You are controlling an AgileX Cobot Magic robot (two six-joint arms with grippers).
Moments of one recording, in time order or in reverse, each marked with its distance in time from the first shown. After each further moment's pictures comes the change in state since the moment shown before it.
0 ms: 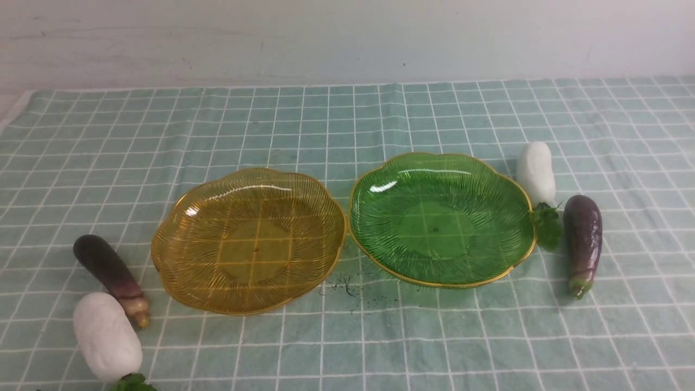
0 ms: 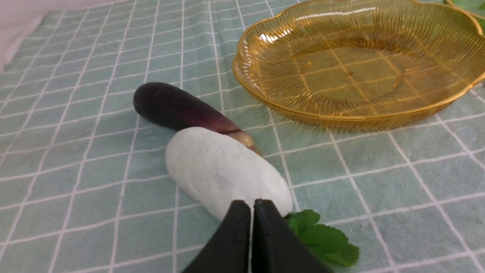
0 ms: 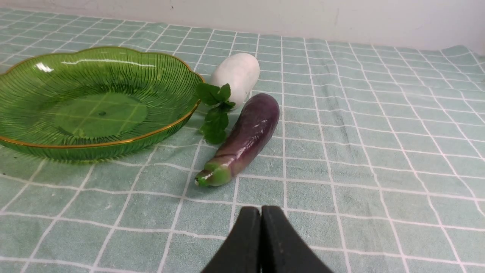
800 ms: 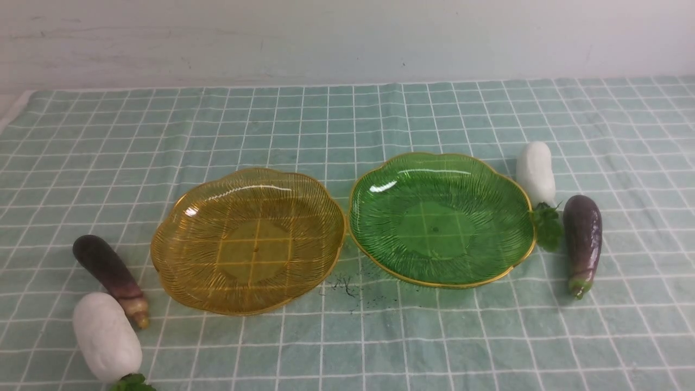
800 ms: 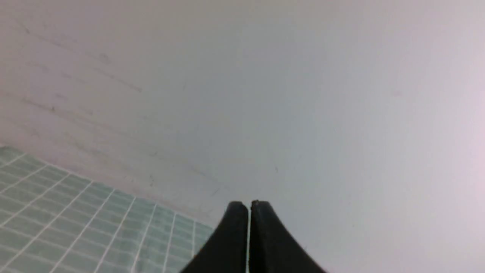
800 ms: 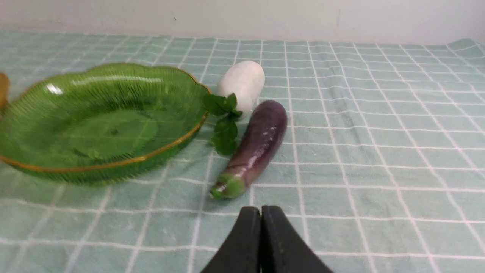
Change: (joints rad) right arm 0.000 0.000 0.007 0.134 -0.050 0.061; left arm 0.000 0.000 -0.016 -0.352 -0.605 -0.253
